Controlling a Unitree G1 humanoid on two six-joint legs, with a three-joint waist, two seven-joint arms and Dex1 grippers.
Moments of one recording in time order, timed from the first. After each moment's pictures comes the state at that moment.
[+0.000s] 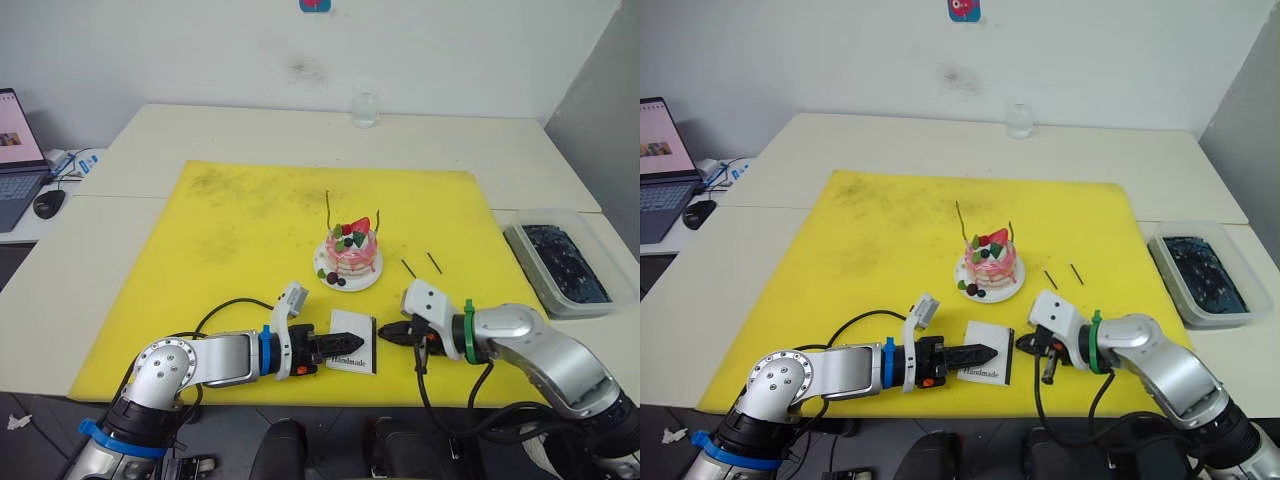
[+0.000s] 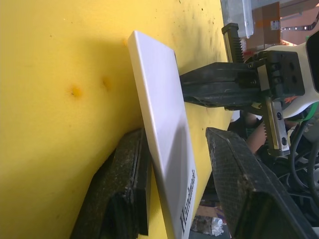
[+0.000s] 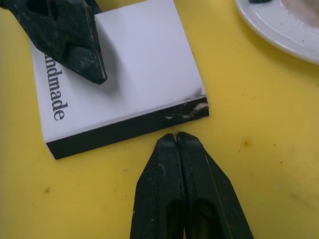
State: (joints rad) left arm -0.22 0.59 -0.16 -0.22 -1.74 1.11 0.12; right arm -0.28 -0.70 0.34 -0.49 0.33 0.80 0.81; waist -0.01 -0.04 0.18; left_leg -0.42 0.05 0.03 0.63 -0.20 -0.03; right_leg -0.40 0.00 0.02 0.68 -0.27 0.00
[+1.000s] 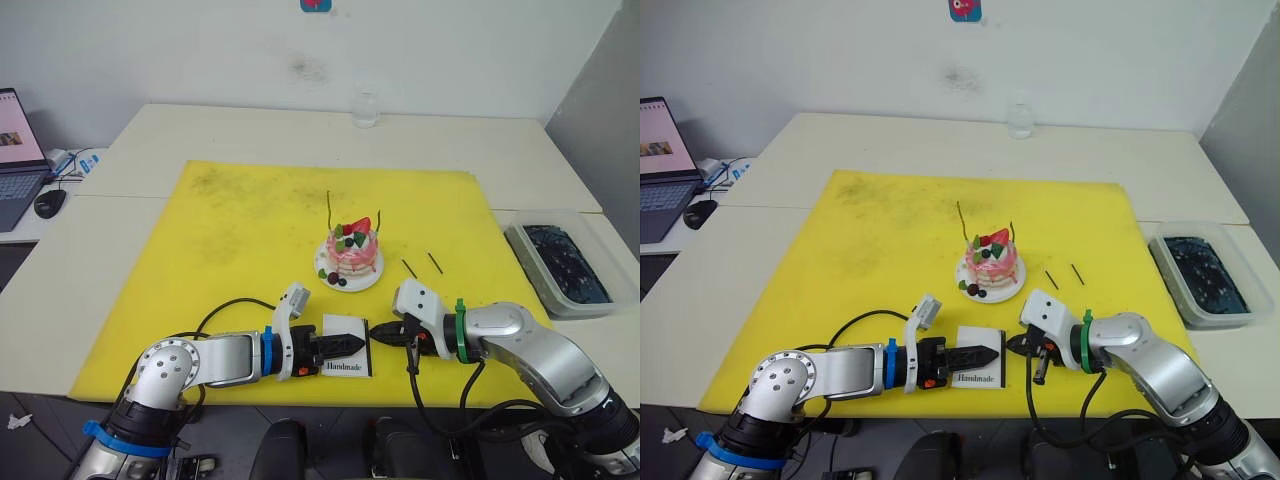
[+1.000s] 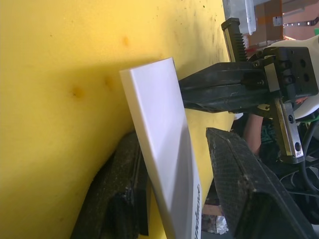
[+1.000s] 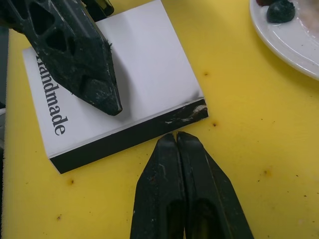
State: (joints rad) left arm -0.22 0.56 -0.14 -0.22 -1.68 1.15 0.09; right arm -0.30 -0.68 0.36 -0.50 0.33 0.82 0.81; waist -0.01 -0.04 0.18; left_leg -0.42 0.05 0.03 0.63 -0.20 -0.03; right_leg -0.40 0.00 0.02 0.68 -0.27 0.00
